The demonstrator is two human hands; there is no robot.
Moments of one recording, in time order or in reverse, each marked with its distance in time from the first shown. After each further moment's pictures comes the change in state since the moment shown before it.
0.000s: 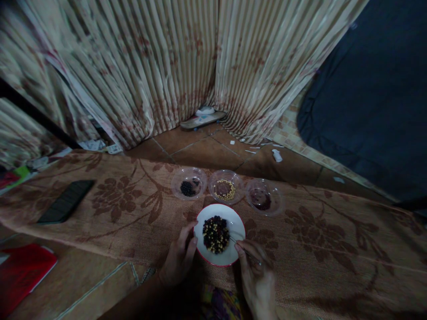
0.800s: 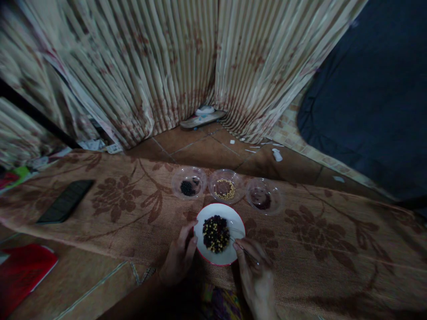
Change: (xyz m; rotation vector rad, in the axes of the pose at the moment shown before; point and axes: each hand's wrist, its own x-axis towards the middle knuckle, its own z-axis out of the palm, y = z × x) left_hand 0.000 0.002 -0.001 -0.011 0.011 0.043; right_hand 0.000 -0.003 -0.001 -0.018 -0.032 -0.030
